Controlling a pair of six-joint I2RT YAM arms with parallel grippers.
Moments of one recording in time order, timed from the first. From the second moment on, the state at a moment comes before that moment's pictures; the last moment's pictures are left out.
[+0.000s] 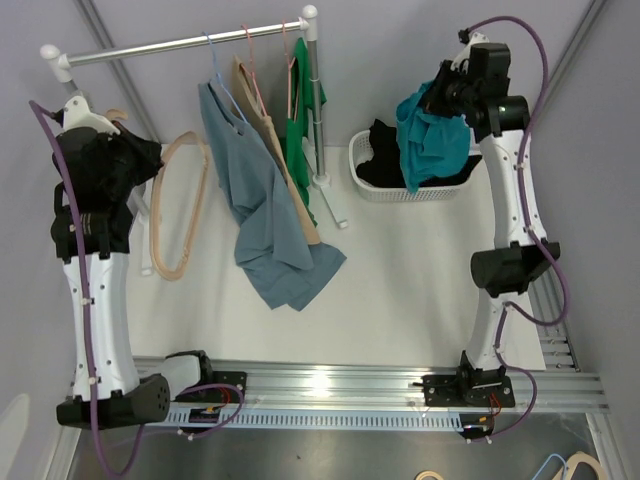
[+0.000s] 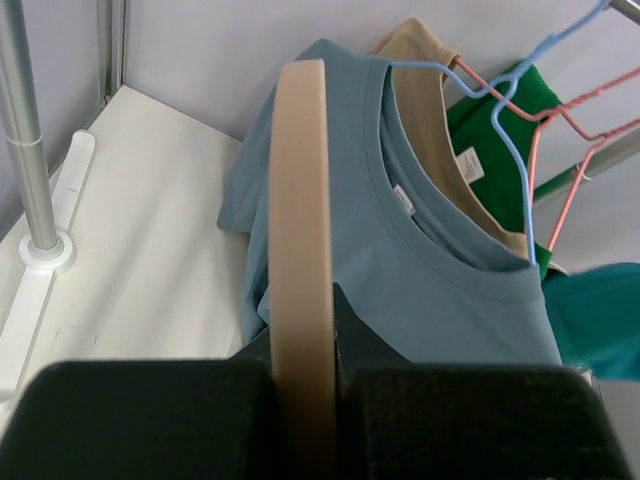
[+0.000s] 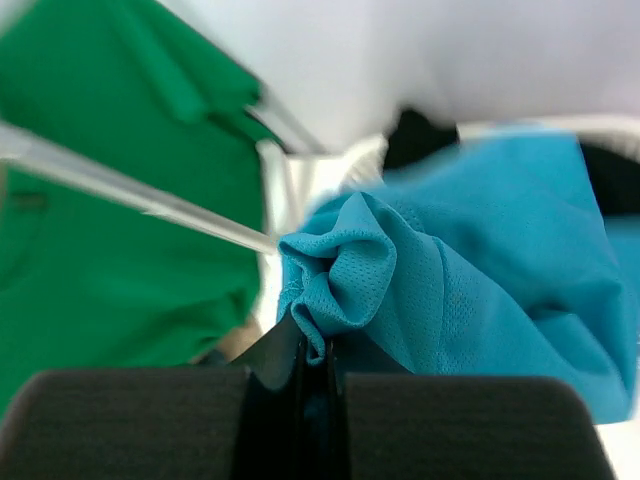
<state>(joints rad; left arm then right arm) 0.14 1.13 1.62 -0.69 0.05 -0.45 0.16 2.01 2.53 -0.87 -0.18 0.32</state>
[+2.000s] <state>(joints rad) 0.33 1.75 2.06 -0.30 0.16 -0.27 0.18 1.66 1.65 -0.01 -0.20 0.18</state>
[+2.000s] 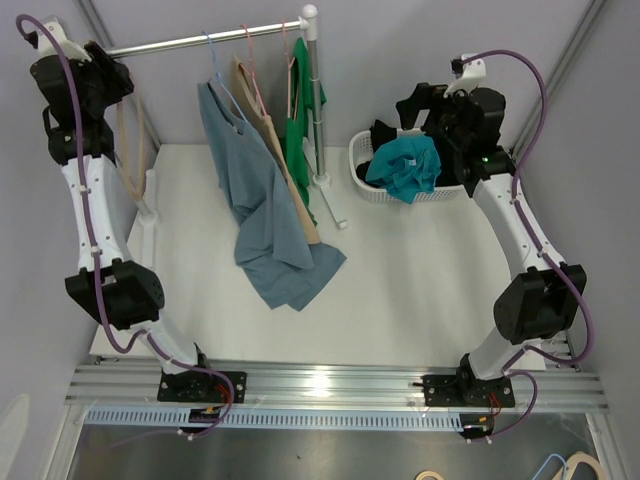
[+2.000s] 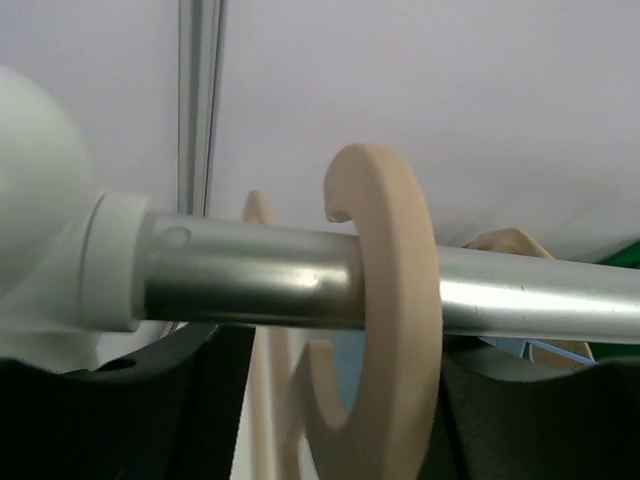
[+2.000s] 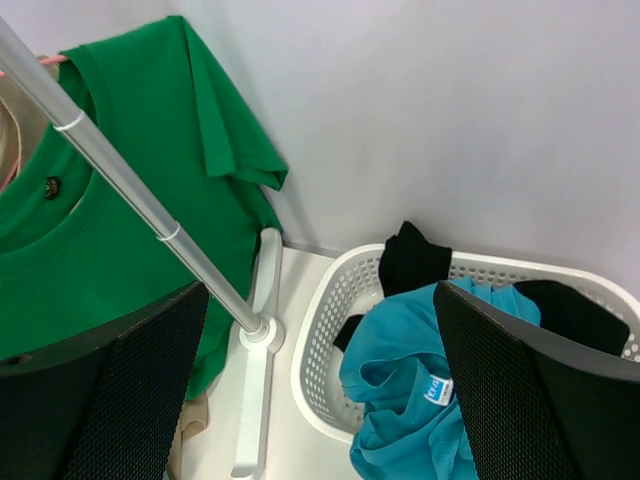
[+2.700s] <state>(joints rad) -0.19 1.37 1.85 -0.26 -0.45 -0.18 0.24 1.63 1.66 -0.11 -0.25 0.17</state>
